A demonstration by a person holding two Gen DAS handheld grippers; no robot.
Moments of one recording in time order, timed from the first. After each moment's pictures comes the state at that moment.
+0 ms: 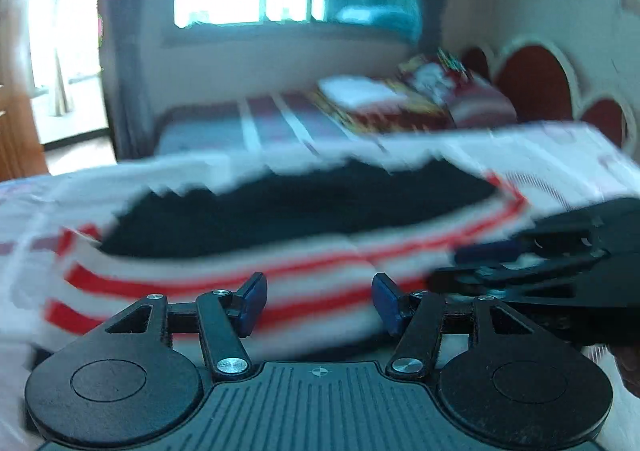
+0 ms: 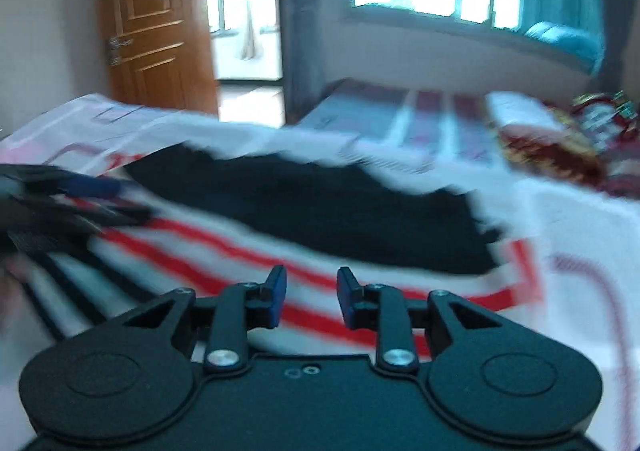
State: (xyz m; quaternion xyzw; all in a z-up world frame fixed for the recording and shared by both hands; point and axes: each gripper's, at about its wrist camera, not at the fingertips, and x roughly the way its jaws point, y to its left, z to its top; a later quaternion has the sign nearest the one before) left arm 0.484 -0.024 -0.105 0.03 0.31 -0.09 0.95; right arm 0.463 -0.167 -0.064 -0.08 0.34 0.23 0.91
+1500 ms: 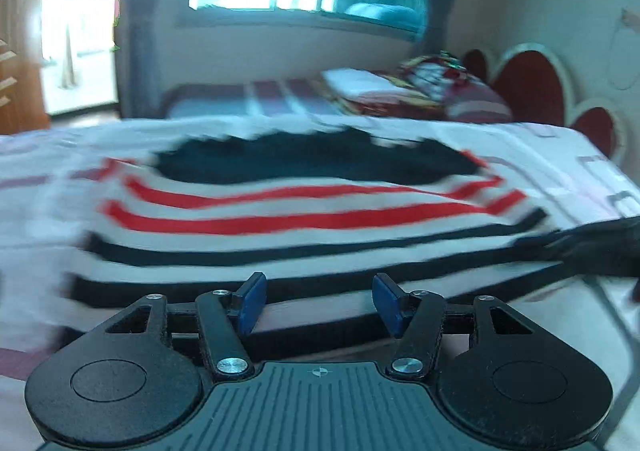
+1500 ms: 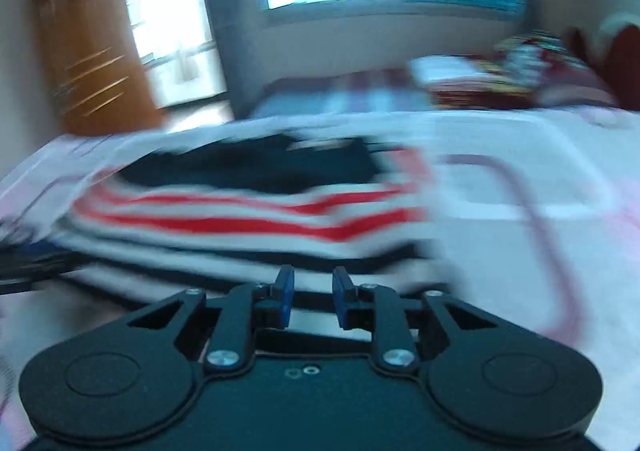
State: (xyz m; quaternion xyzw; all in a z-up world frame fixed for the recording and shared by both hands) left arm 0.423 -0.009 -0.104 -0.02 0.32 -0.10 0.94; right arm 0.380 -0.220 -0.049 0.00 0.35 0.17 0.92
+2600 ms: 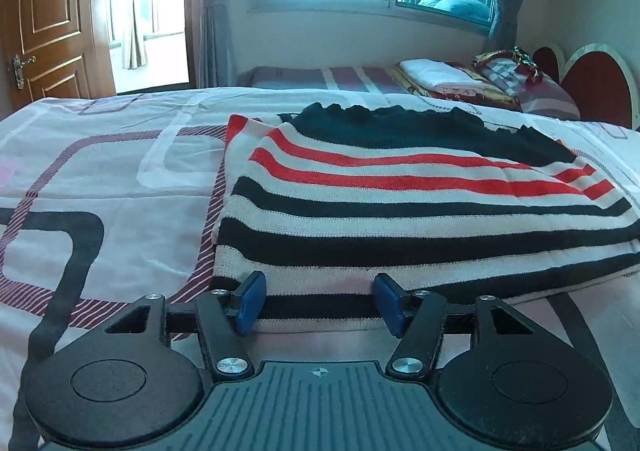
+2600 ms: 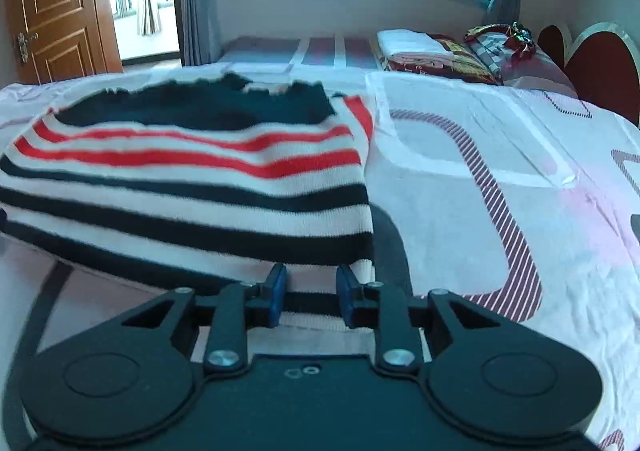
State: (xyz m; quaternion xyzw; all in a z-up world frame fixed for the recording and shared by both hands) left arm 0.399 0.075 -0.123 -0.02 0.34 0.02 0.94; right arm 0.372 -0.269 -0.058 -0.04 0.36 0.06 0.93
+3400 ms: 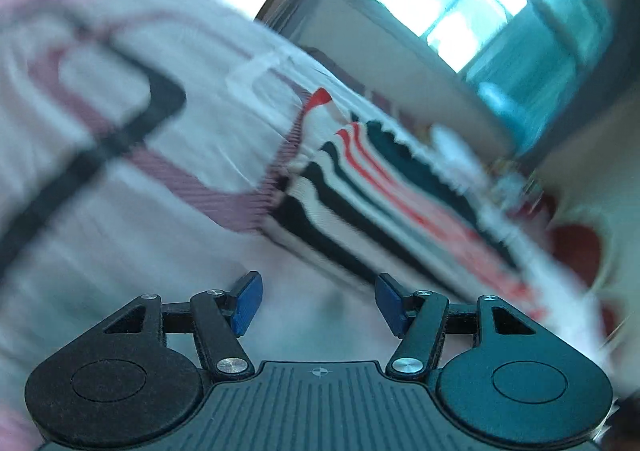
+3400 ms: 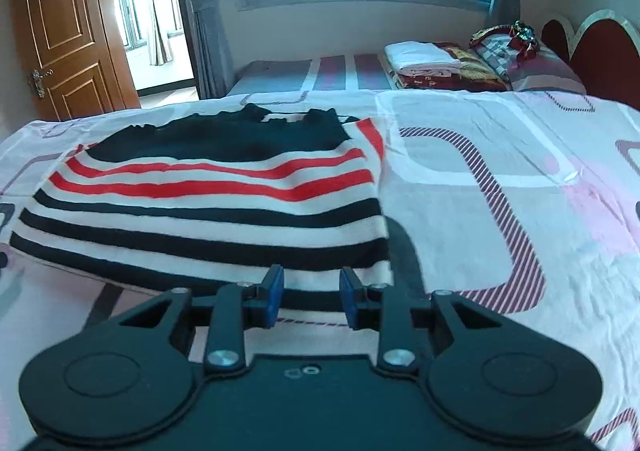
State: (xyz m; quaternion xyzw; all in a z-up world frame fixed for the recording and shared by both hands) left arm 0.339 0.144 -0.141 -0.36 0.31 0.03 0.88; right arm 0.357 -0.267 -0.045 0.00 0.36 0.09 0.93
